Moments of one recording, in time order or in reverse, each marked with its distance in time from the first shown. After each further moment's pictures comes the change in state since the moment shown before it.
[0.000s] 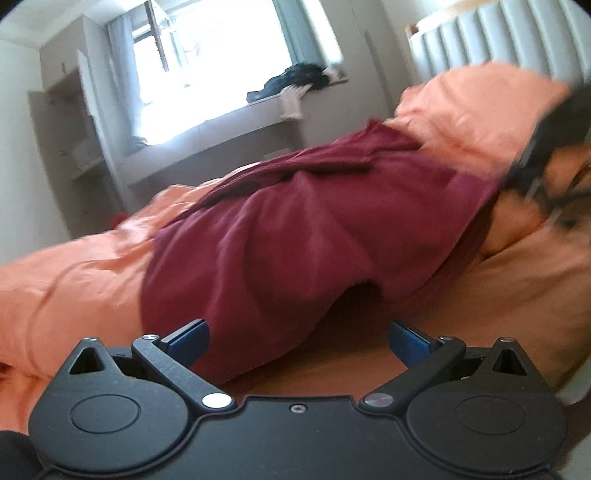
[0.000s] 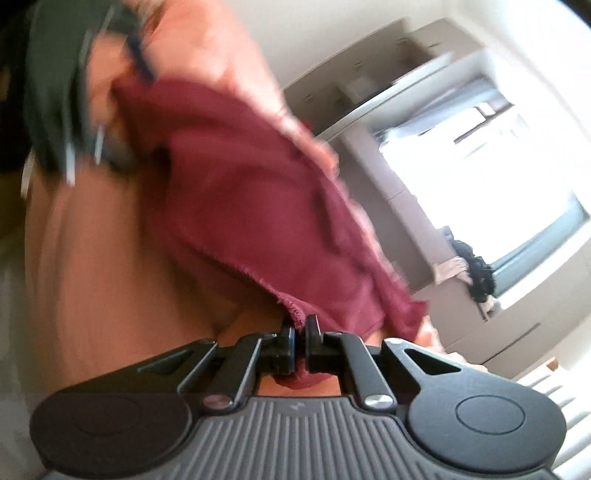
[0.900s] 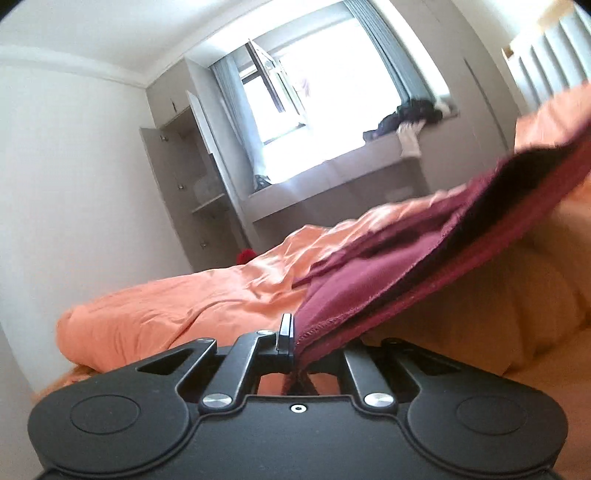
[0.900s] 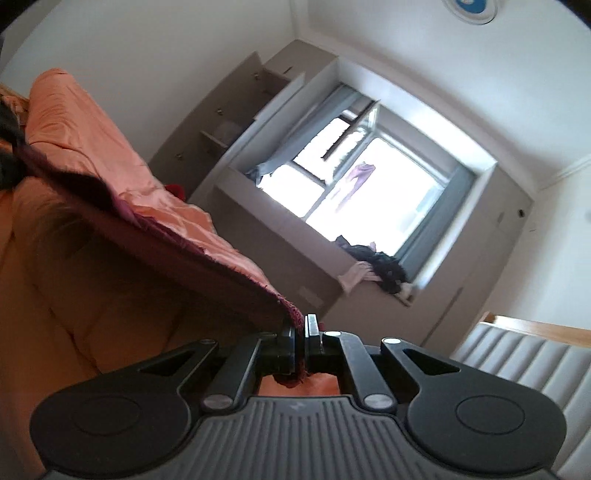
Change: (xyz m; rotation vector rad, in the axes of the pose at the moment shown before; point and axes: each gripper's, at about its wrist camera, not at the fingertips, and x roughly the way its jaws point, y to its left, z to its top) left arm -0.041 0.050 0.014 -0.076 -0.148 0.366; right arm -0.082 -0.047 -0.001 0.306 -0.125 -0.316
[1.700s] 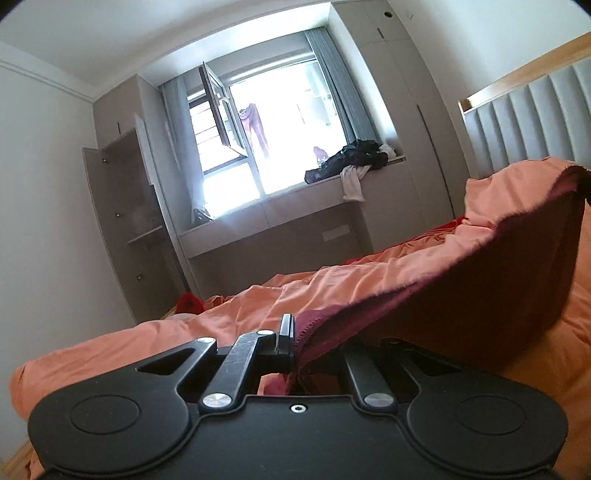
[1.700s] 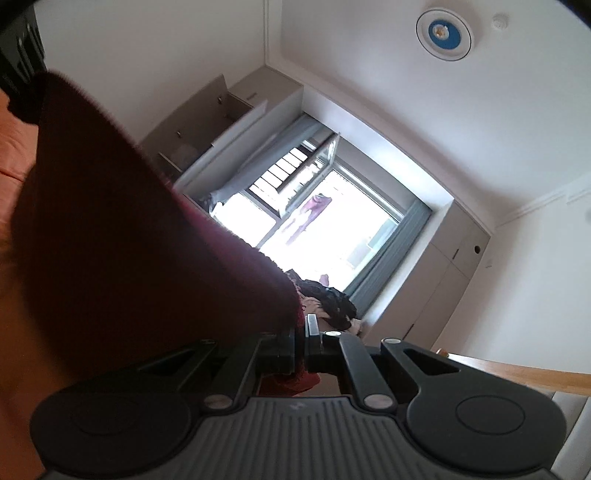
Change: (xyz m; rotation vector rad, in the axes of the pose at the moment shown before) left arm 0.027 0.067 0.145 0.008 -0.074 -0.238; right arm 0.049 -0.032 0.057 -0.037 -0.083 -0.154
